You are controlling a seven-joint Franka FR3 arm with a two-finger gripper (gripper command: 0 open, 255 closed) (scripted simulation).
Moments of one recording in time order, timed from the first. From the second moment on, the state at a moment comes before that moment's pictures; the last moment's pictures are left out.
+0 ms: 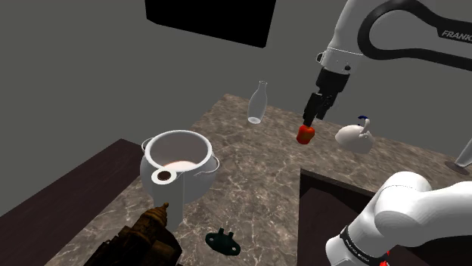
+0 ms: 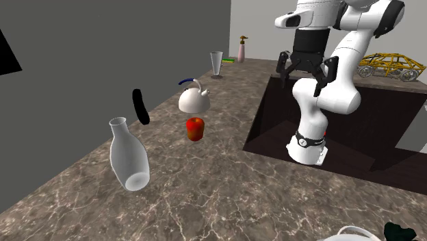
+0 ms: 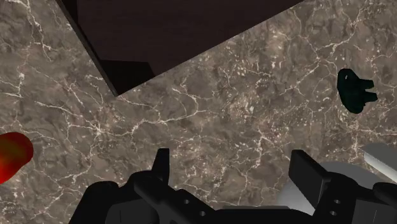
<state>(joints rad) 0.02 -0.76 0.03 -2.32 0.06 1.54 0.02</state>
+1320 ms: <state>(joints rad) -0.04 -0.42 -0.29 -2.35 -0.19 1.86 -0.51</state>
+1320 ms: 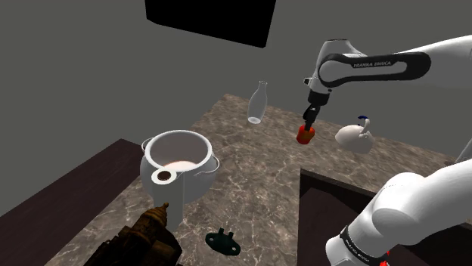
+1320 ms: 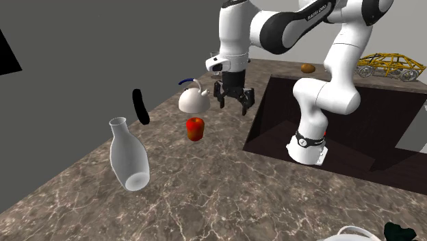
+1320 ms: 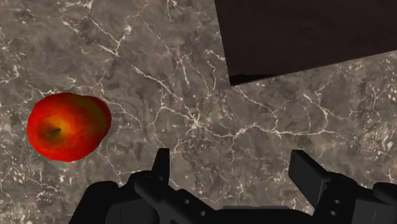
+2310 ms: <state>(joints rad) -0.09 0.11 -0.45 -2.06 -0.13 2.10 -0.95</state>
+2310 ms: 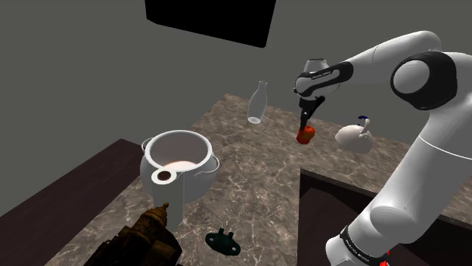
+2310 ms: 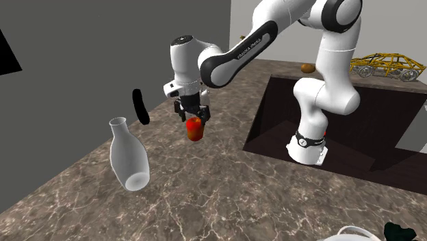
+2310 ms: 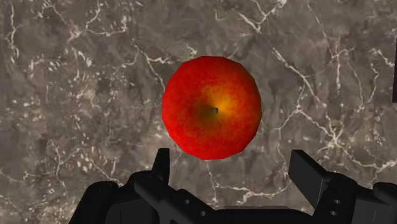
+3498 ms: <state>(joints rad) -0.11 0.19 -0.46 -2.09 -0.10 2.21 -0.99</state>
